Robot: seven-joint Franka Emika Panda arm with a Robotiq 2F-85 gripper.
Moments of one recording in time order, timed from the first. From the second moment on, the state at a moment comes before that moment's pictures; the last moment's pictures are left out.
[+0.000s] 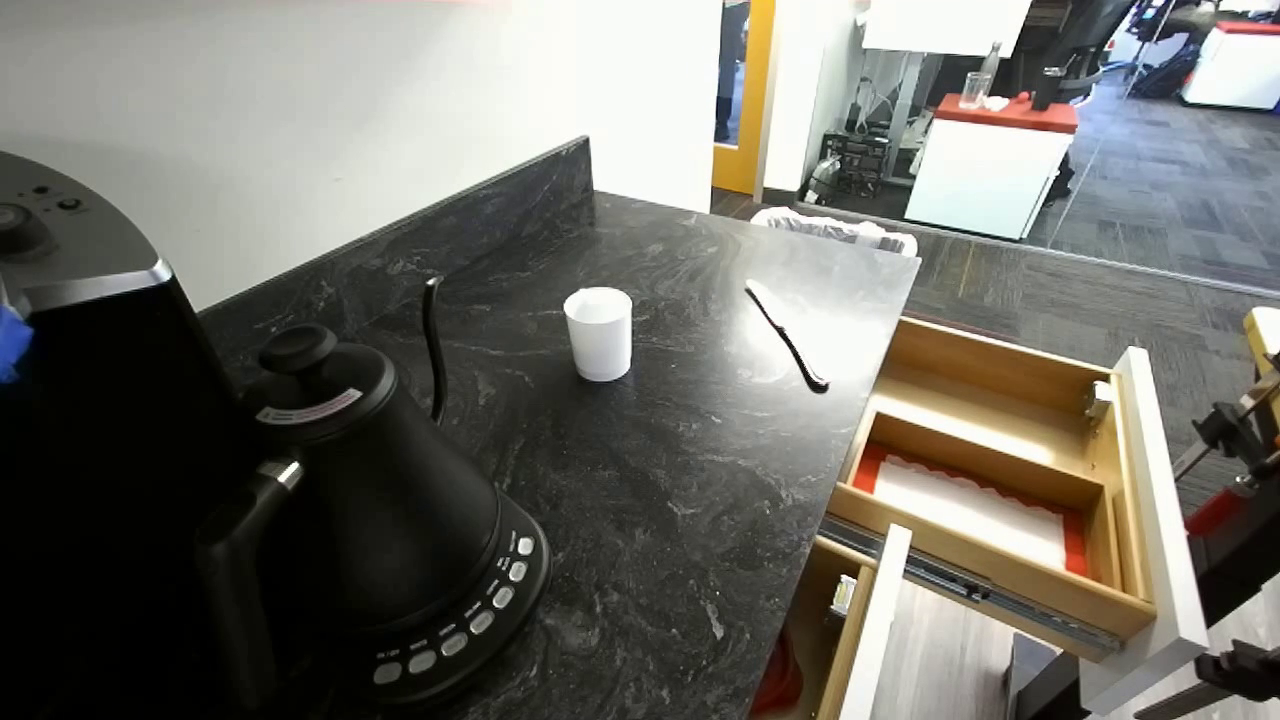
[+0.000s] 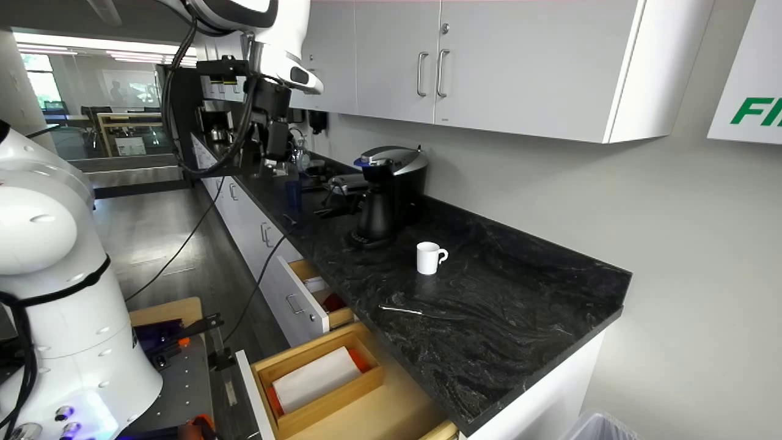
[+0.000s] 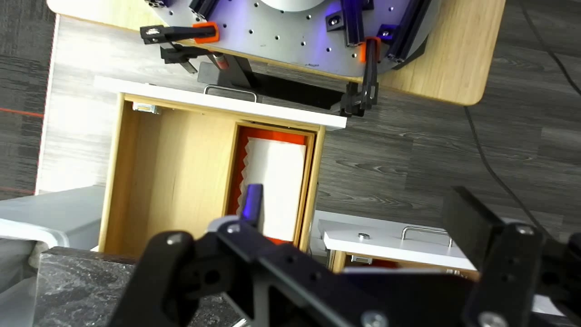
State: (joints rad) arm 0.11 -0.64 0.07 -2.47 0.07 1.57 -0.04
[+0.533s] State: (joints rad) arm 0.04 -0.45 -0.02 -2.40 0.01 1.73 -0.10
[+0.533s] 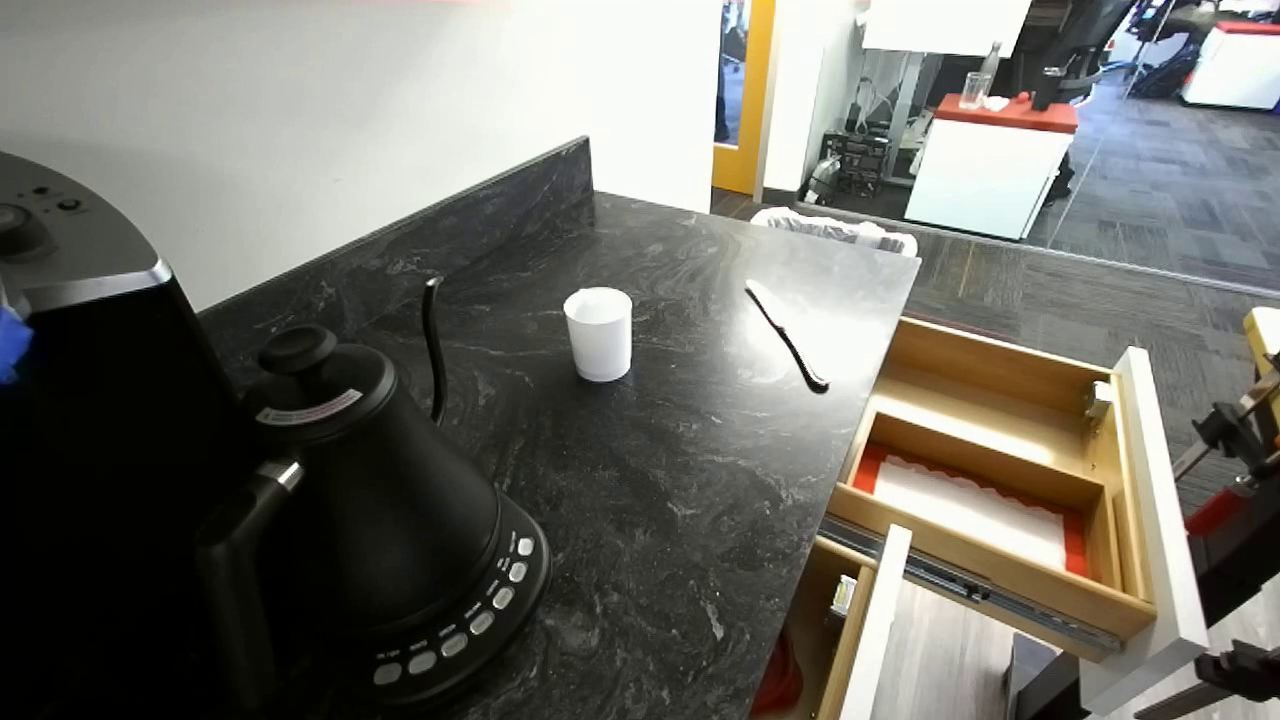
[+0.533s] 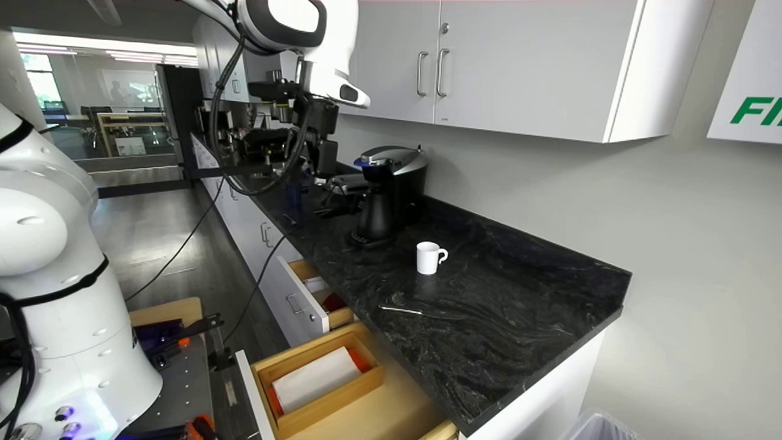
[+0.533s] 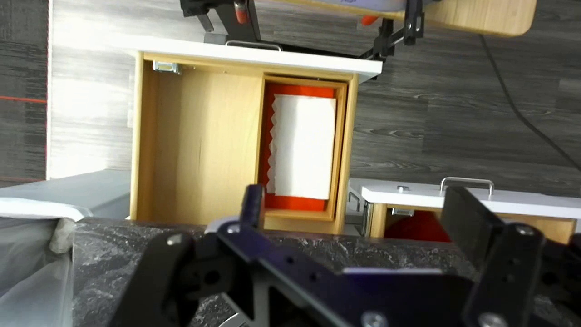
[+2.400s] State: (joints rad) arm -0.03 -0.06 0.01 -2.17 -0.16 2.03 0.26
